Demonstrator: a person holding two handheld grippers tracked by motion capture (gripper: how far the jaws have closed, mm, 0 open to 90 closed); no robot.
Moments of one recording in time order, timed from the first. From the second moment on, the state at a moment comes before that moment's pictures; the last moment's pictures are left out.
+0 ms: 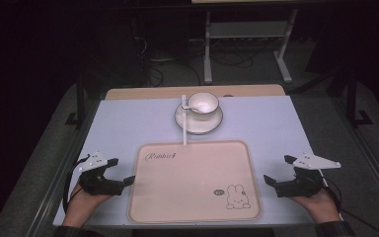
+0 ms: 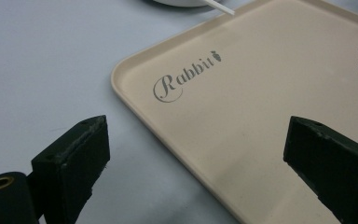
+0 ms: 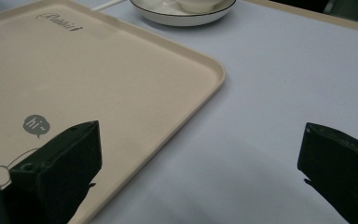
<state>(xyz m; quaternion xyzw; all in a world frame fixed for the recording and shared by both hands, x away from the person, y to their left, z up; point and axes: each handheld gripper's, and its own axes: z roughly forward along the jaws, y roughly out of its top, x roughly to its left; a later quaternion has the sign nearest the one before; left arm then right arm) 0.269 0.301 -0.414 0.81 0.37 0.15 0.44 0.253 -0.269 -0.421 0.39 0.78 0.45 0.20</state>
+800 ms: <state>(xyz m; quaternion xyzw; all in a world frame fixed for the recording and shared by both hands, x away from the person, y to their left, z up) 0.308 0.272 -0.403 0.81 0.38 0.14 0.41 0.255 -0.264 -0.422 0.38 0.79 0.44 0.20</state>
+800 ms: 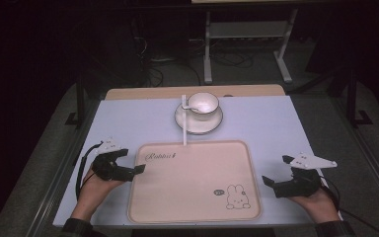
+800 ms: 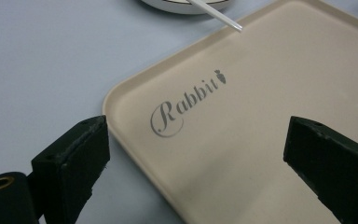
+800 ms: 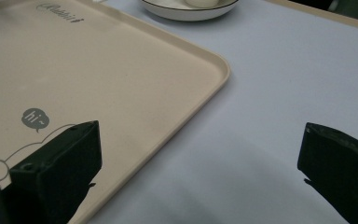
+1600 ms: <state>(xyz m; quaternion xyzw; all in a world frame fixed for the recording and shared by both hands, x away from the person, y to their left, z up) 0.376 0.210 -0.385 0.82 0.38 0.12 0.40 0.255 -0.266 -0.422 0.38 0.79 0.44 0.20</state>
